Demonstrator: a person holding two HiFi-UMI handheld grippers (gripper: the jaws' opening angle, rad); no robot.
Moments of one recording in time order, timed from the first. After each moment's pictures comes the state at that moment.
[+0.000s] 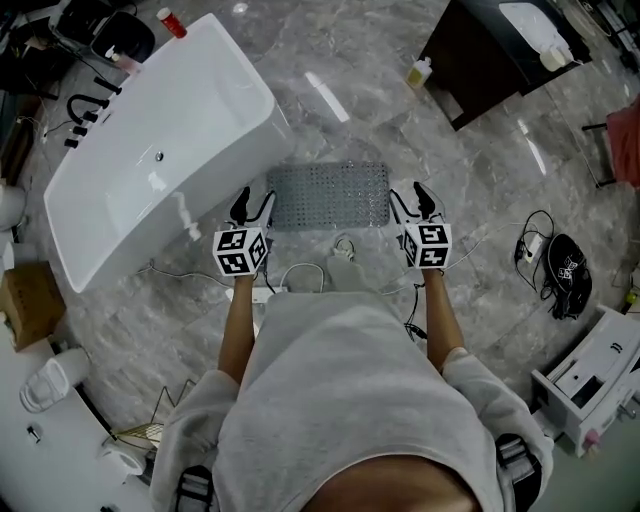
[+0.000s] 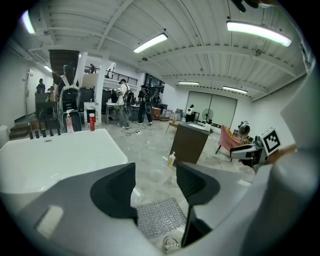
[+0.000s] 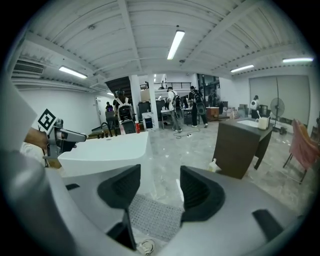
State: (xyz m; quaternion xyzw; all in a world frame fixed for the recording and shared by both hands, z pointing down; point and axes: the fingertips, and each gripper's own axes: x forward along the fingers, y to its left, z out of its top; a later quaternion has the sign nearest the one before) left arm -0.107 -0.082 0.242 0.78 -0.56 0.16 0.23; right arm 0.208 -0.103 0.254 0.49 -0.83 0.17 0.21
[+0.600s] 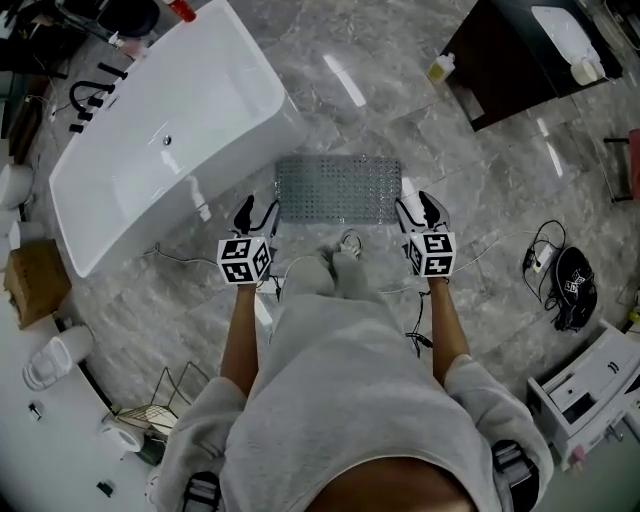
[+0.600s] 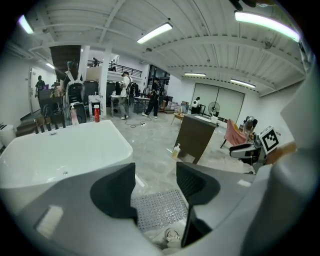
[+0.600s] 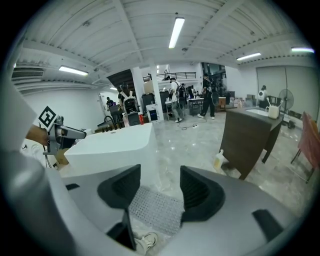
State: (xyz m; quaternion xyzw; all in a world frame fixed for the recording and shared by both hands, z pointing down) left arm -0.118 -0.084 0.279 0.75 -0.58 0.20 0.26; right arm 0.202 -0.123 0.304 0.45 -0.83 0.21 0.24
